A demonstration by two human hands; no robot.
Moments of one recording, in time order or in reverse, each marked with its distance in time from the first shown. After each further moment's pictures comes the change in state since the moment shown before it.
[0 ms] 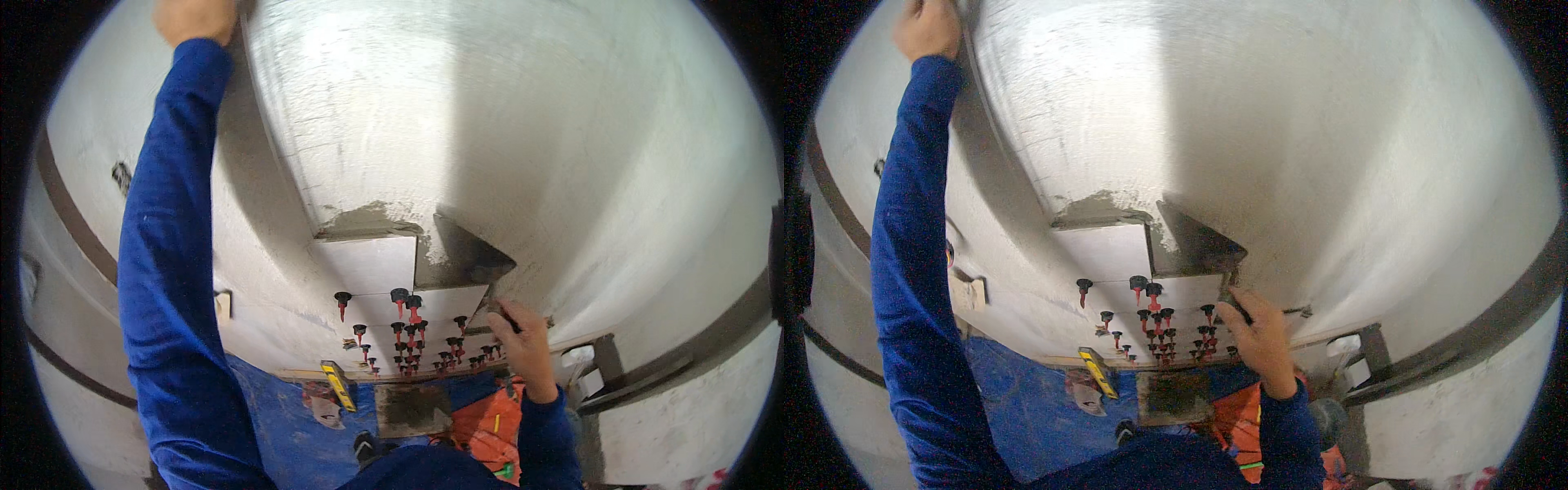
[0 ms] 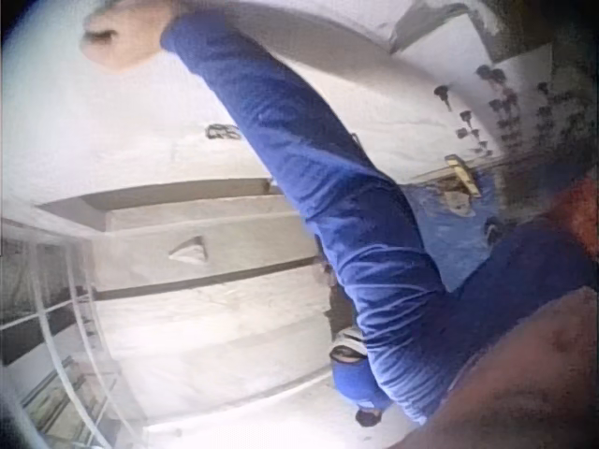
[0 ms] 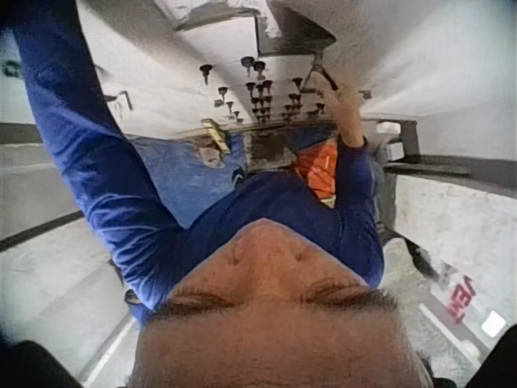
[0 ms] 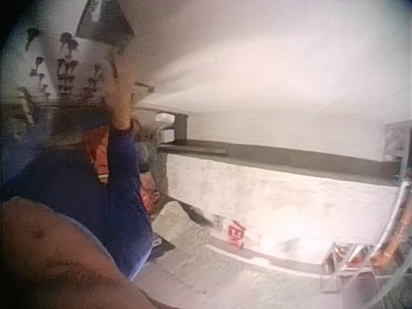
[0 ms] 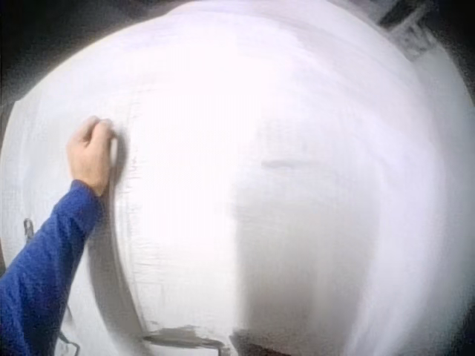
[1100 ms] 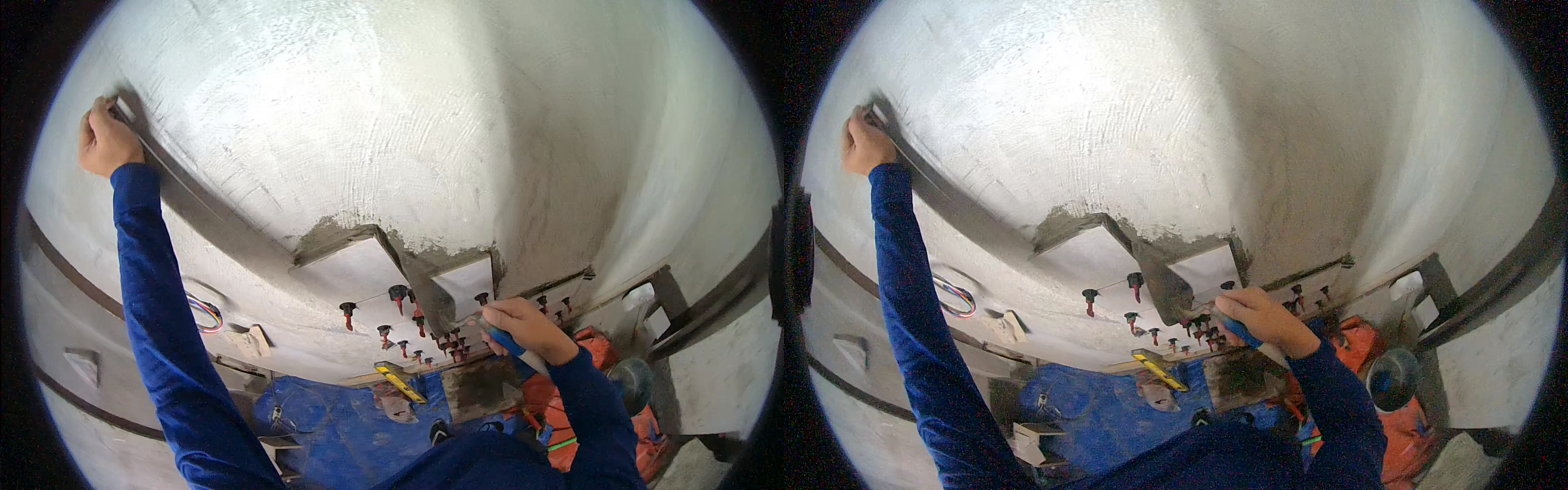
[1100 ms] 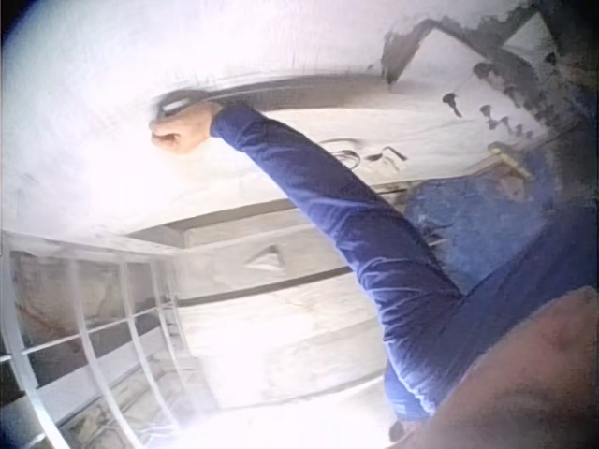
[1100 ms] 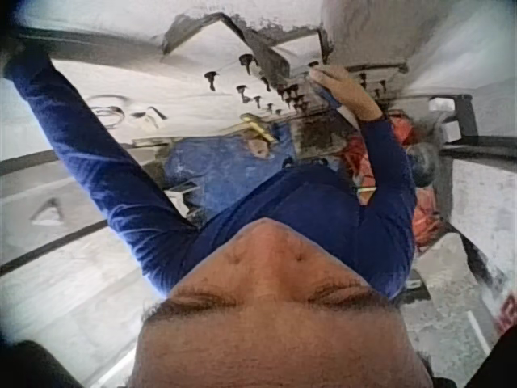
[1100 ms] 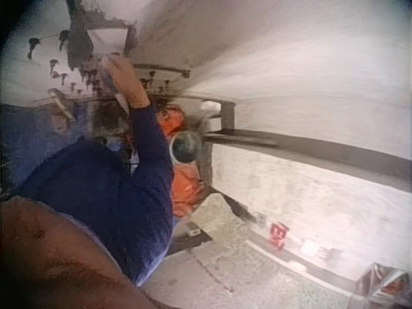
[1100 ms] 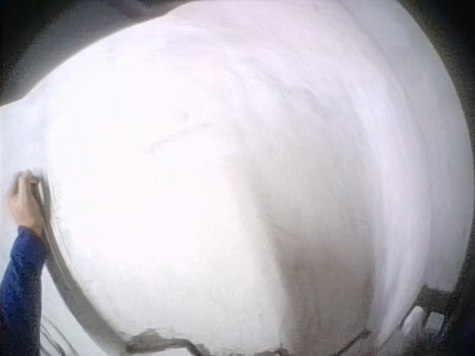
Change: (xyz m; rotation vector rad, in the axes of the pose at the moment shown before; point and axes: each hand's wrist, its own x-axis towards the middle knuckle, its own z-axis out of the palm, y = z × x) left_hand 0.015 -0.019 -0.008 0.115 -0.008 -0.126; right_hand -0.004 0.061 0.008 0.660 -0.589 0.321
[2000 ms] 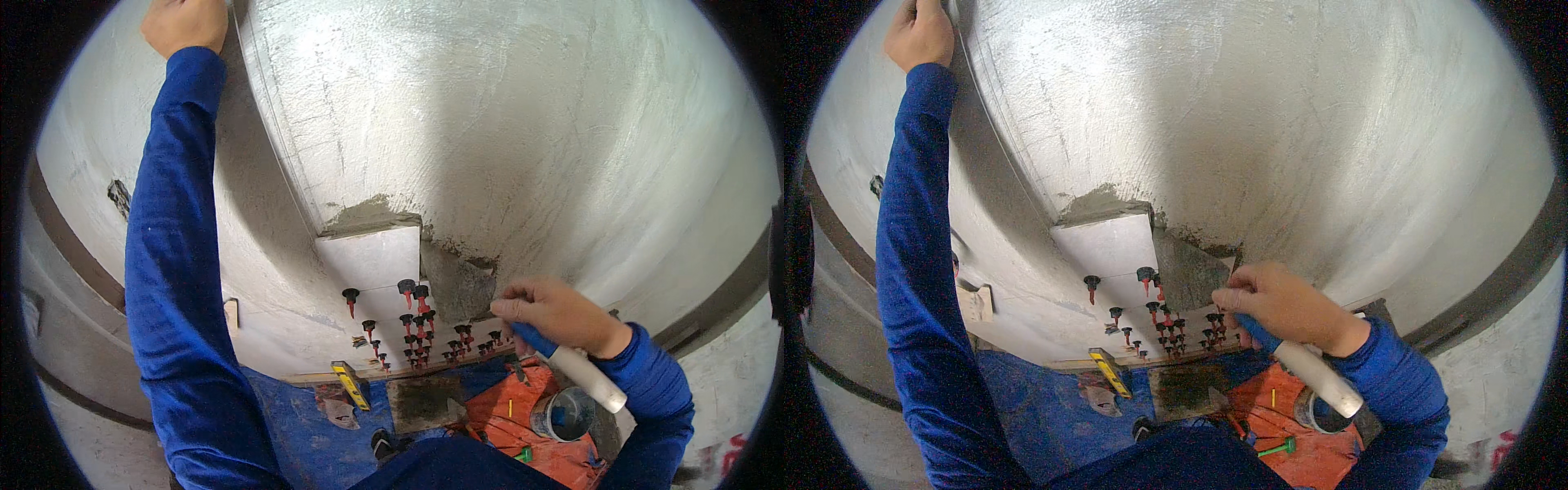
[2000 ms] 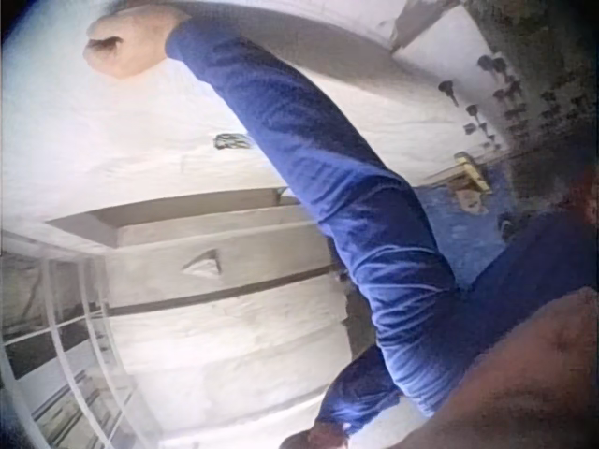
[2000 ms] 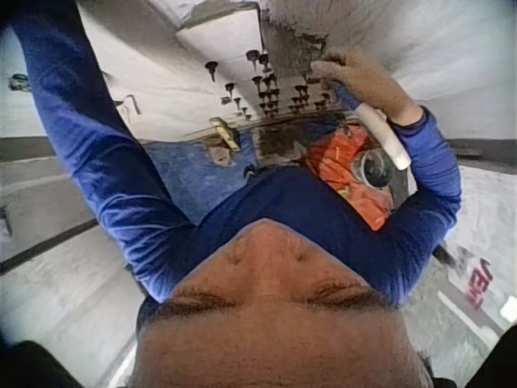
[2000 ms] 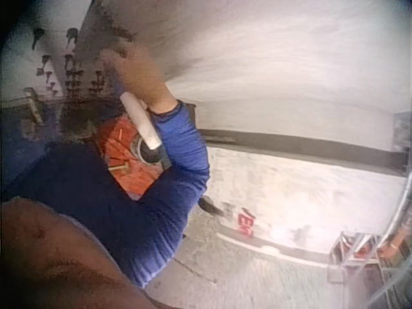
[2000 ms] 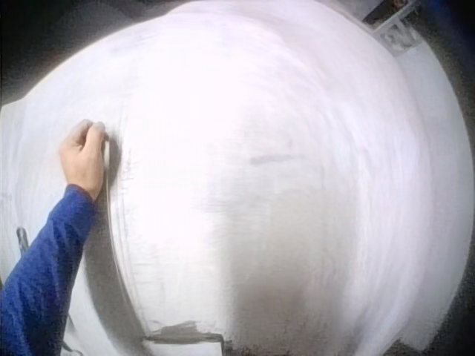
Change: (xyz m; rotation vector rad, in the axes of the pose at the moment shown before) left_hand -0.020 0.031 0.002 -0.079 -0.027 0.089; right_hand -0.021 -0.184 0.052 -0.477 0.047 0.236
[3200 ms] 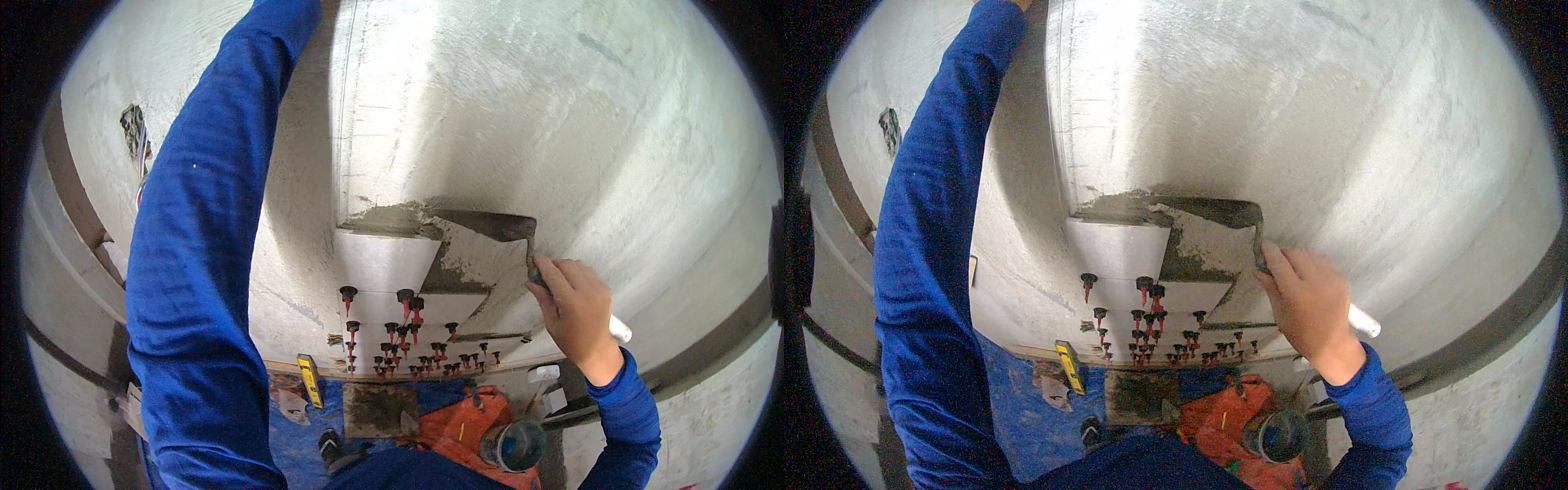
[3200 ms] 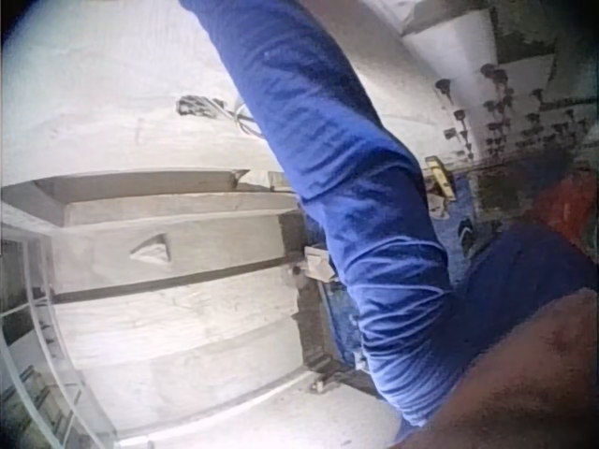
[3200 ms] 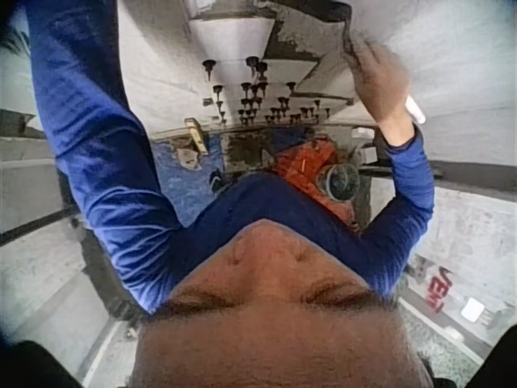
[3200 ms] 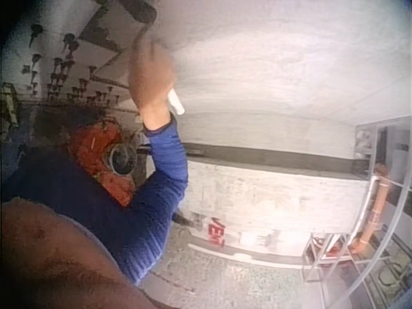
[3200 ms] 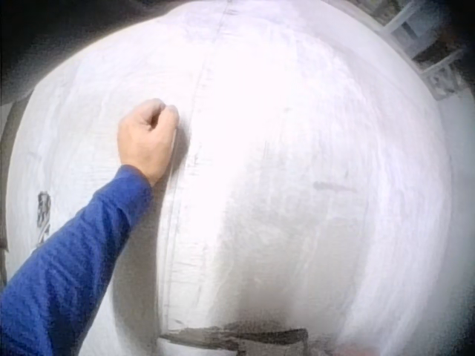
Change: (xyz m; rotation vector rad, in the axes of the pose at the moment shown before) left_hand -0.002 0.007 0.004 0.041 0.118 0.046; right_hand 0.009 -0.015 -0.011 -1.222 0.768 -0.695
